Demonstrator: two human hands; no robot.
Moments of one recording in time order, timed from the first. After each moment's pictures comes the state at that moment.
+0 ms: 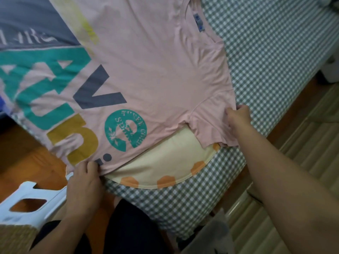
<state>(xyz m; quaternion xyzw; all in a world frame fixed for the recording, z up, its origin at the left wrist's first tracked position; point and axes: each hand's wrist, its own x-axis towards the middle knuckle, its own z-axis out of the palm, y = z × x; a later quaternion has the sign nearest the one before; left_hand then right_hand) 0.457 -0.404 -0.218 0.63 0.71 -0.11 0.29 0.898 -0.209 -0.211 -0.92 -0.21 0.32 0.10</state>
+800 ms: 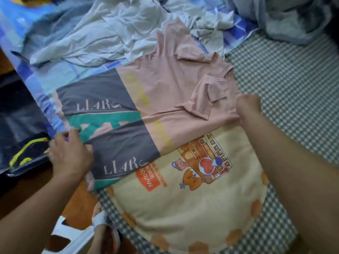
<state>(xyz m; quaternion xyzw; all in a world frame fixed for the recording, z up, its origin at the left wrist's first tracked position) 0.341 -0.194 -0.164 0.44 0.89 0.03 0.14 0.798 0.016 -0.204 -0.83 -0.30 0.39 0.25</state>
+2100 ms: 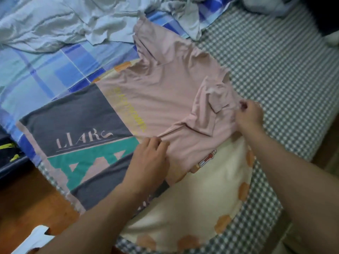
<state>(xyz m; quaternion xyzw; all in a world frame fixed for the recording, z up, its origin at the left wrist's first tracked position) 0.545 -0.209 -0.199 0.80 0.57 0.05 0.20 0.866 -0.084 -0.221 -0.86 -0.47 0.17 0.11</state>
